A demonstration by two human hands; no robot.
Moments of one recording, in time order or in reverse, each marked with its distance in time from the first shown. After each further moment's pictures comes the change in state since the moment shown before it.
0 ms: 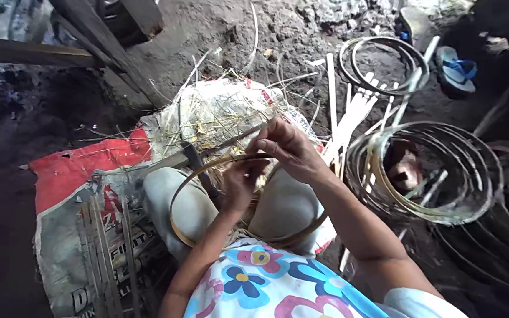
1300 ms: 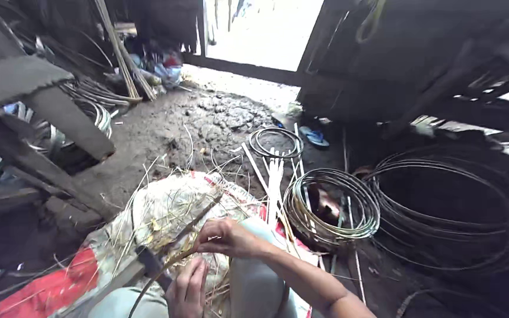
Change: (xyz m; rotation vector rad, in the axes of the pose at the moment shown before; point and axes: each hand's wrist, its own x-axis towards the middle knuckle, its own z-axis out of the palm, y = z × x) left_hand -0.011 0.011 -0.030 0.563 0.075 0.642; right_hand -0.014 0.025 0.000 -0.201 -0.078 -0.178
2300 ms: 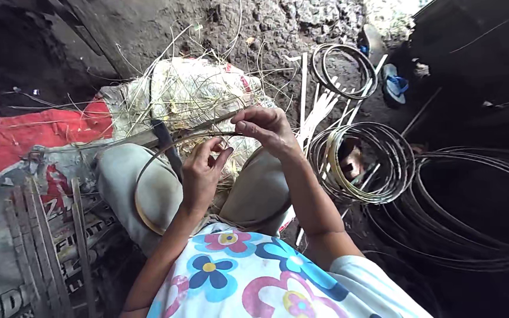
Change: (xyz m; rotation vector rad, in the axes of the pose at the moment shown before) left_hand 0.013 0.017 -0.012 -0.252 -0.168 -0.616; right_hand 0.016 0.008 -0.011 0.326 0.072 0.155
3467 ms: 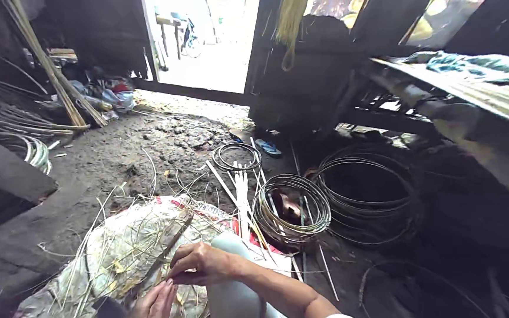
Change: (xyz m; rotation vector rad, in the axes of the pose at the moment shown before) left_hand 0.019 -0.028 -0.008 -0.024 0.000 0.444; right_hand -0.023 0.004 0.014 -0.521 -0.042 -0.296
